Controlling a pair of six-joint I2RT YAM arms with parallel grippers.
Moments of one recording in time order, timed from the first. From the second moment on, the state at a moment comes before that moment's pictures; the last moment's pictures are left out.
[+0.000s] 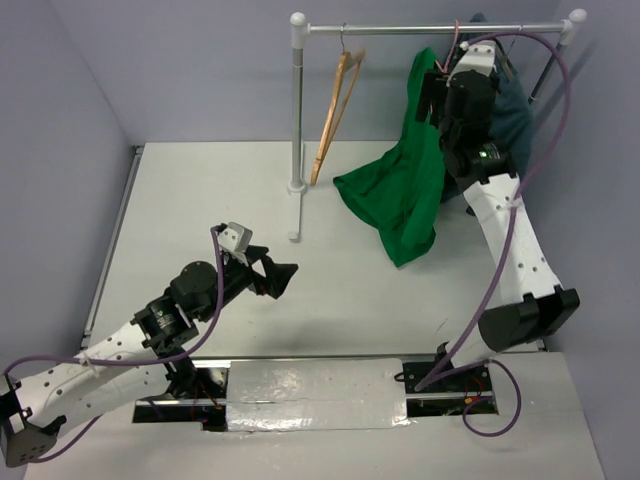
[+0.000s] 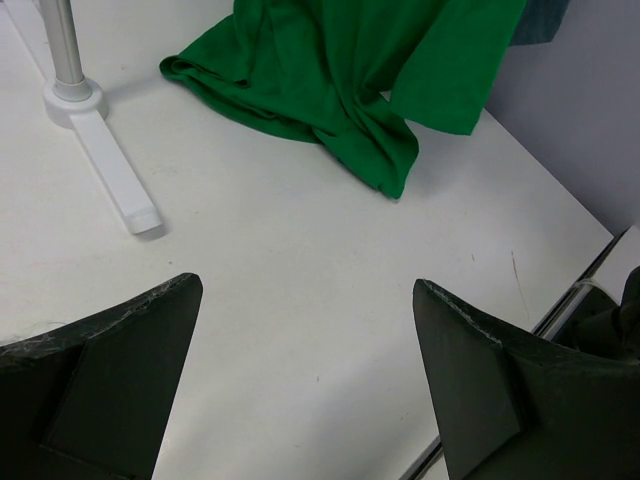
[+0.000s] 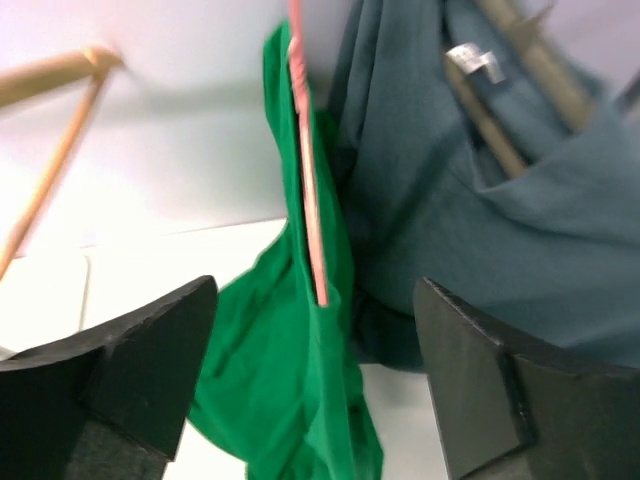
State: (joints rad) left arm -0.88 0.67 0.56 0.02 -0.20 -0.34; right arm 0.23 1.51 1.79 -0.42 0.46 0.04
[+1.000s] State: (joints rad) left arm -0.88 0.64 0.52 0.07 -0.30 -0.24; right arm 0.73 0.70 0.99 -0.40 0.25 0.41
